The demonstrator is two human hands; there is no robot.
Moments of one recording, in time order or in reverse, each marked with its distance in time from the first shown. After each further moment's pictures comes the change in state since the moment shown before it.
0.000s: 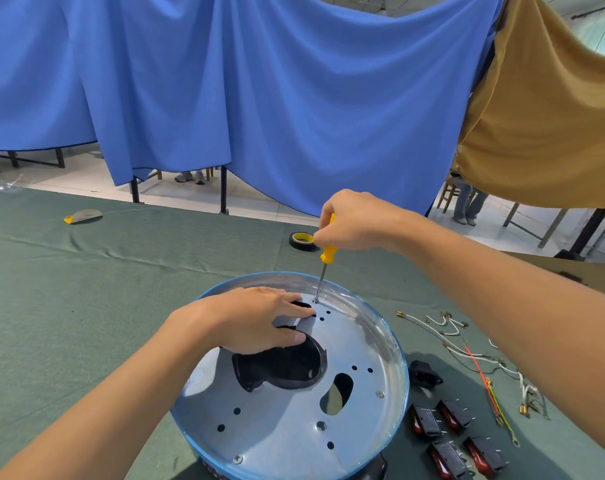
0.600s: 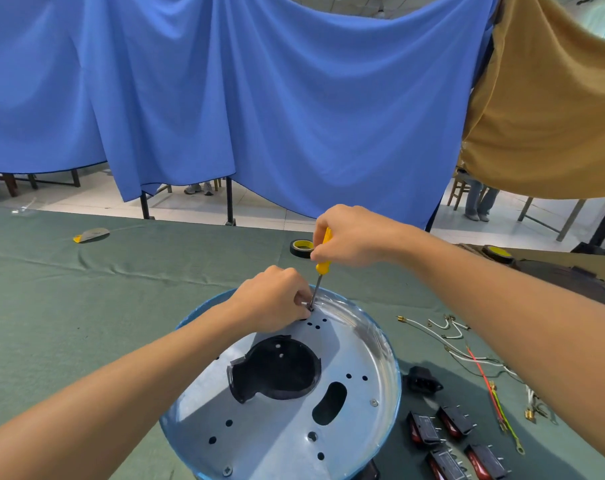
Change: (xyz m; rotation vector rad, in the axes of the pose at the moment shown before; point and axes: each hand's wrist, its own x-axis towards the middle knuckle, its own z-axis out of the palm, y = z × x) left_hand 0.042 0.015 -0.008 -0.101 0.344 -0.096; right_hand -0.005 0.015 0.002 -0.003 -0.032 -0.133
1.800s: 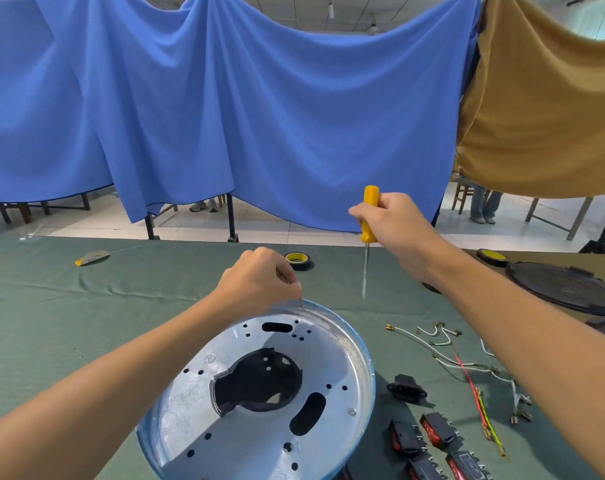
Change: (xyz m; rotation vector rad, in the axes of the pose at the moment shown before) left_hand 0.011 0.020 -0.028 -0.184 0.231 -0.198; right_hand -0.026 0.059 -0.014 0.849 0.465 0.133
